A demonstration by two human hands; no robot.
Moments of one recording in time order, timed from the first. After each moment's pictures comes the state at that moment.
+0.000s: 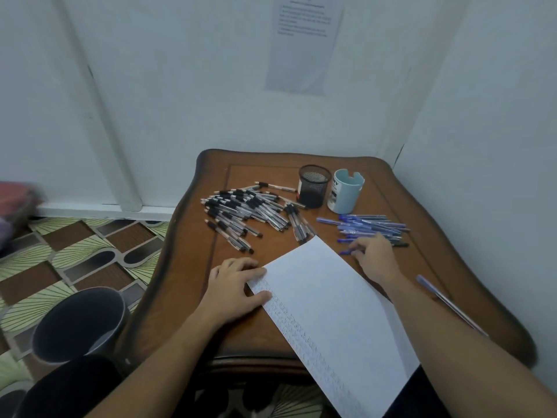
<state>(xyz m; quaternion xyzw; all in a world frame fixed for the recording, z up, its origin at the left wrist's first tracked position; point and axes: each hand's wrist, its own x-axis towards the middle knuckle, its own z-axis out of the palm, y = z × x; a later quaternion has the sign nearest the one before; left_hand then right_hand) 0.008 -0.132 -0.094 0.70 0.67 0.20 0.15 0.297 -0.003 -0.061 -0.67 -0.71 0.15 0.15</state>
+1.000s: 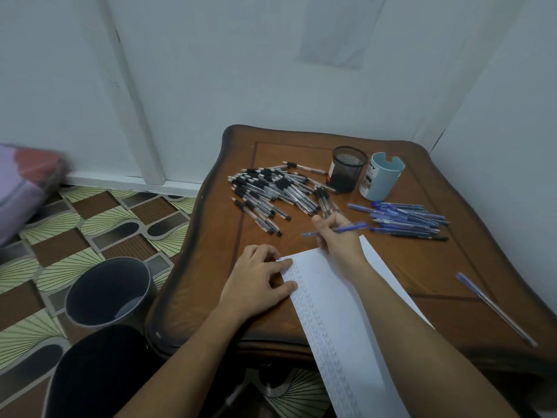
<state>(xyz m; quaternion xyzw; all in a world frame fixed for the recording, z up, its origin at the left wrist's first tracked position) 0.005 -0.149 -0.099 0.71 0.65 0.24 0.12 0.170 -0.047 -0.057 -0.49 -0.54 0.56 0.39</state>
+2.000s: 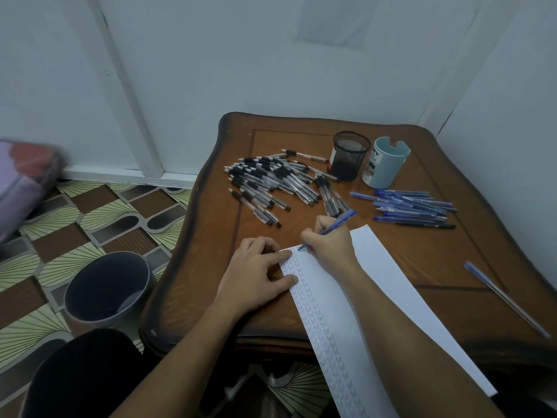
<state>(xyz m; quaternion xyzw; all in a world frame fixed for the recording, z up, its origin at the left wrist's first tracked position) 0.001 -0.145 -0.101 0.71 0.66 0.23 0.12 0.161 -0.047 -0.090 -0.47 -0.64 0.45 0.40</state>
